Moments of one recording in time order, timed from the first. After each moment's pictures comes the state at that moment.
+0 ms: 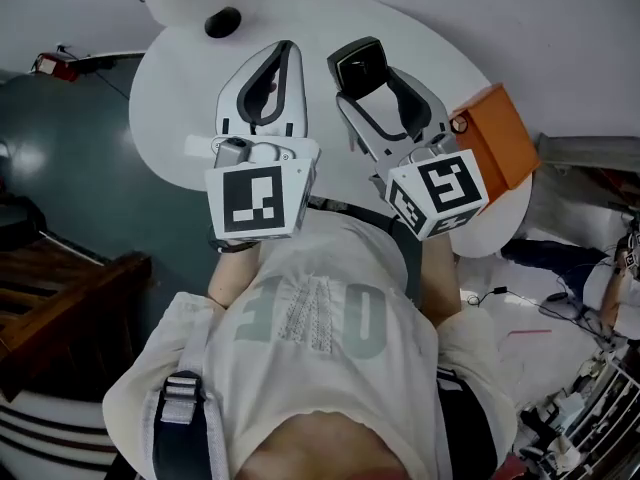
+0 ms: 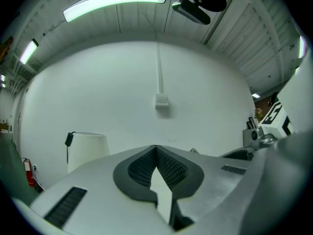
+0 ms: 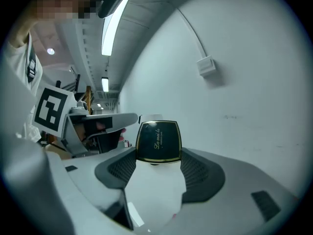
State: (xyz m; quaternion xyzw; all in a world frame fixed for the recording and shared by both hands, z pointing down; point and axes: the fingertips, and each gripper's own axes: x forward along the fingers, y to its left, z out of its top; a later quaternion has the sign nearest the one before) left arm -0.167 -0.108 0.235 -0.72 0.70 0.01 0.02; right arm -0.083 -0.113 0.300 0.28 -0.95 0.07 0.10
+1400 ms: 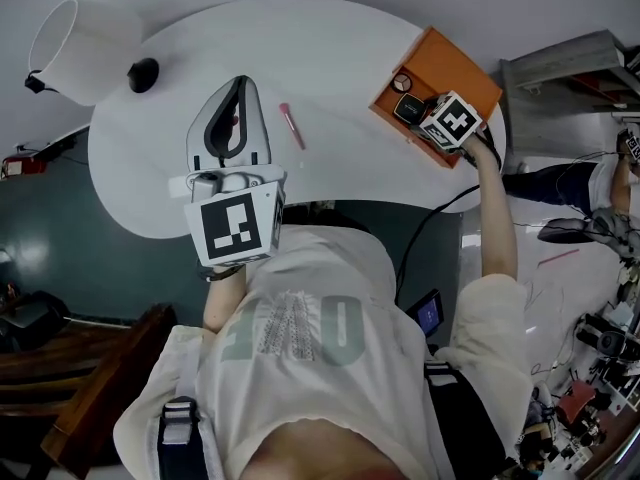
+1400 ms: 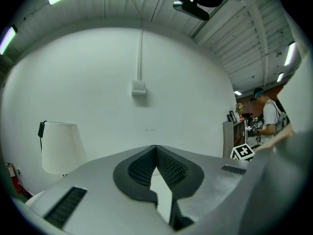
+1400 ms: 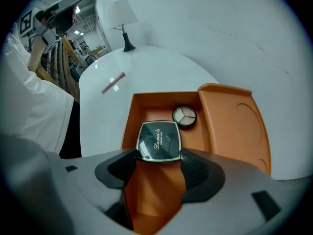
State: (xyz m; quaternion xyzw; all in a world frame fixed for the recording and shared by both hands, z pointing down) left arm -0.085 -0.127 0.274 -0.78 0.62 -0.05 0.00; right arm 0.222 -0.141 0.574 0.22 -0.75 0.18 0.59
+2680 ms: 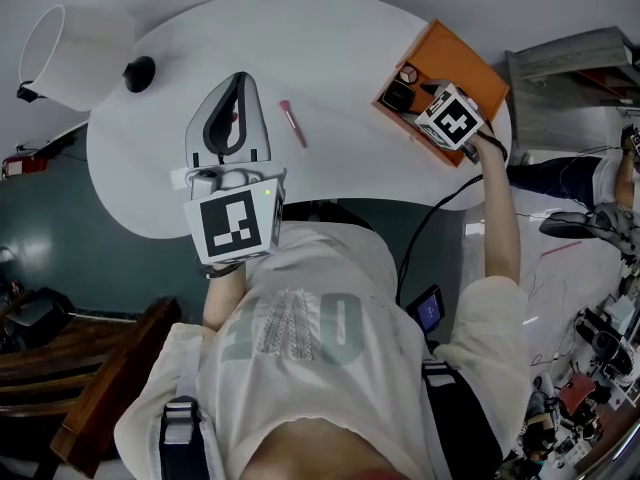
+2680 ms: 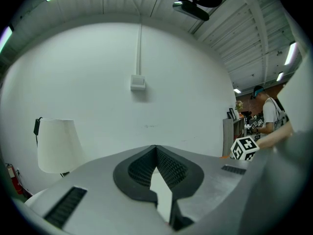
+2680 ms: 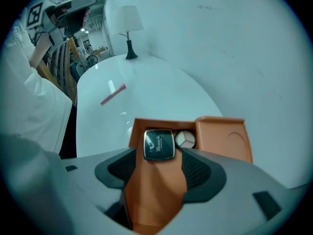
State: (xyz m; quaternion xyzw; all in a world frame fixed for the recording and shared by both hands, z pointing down) left arm -0.084 -0.144 0.287 -0.79 0.61 -0.07 -0.01; right arm 0.192 -0.160 0.549 0.24 -0.77 0.13 0.57
